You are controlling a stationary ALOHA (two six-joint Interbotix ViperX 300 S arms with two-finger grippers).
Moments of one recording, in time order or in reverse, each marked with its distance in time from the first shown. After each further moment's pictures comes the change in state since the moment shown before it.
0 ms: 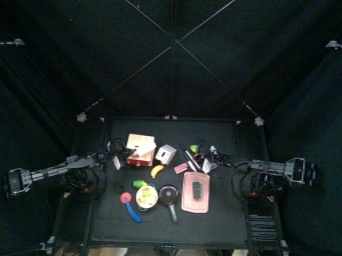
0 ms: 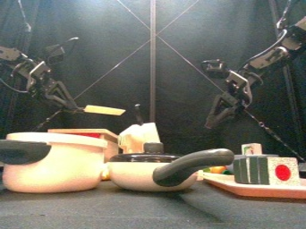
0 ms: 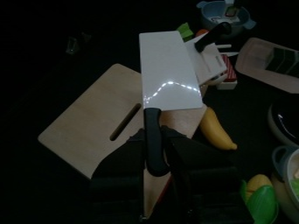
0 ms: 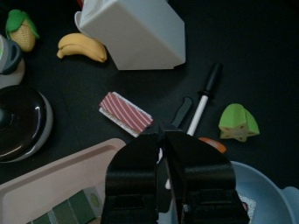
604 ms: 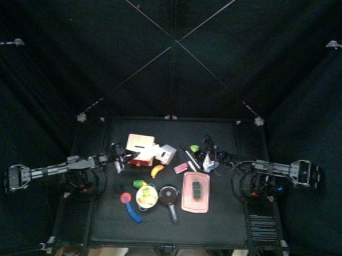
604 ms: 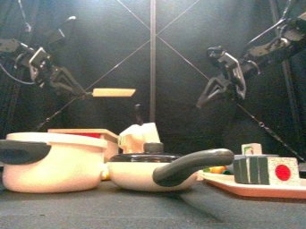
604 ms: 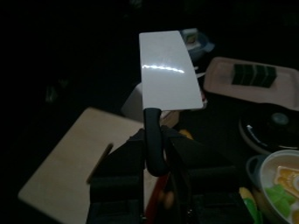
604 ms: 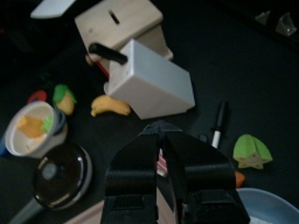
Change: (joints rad) left arm -0.173 0.002 -0.055 0.149 -0.149 0.003; right arm 0.014 -0.120 -0.025 0.259 -0.153 -0.003
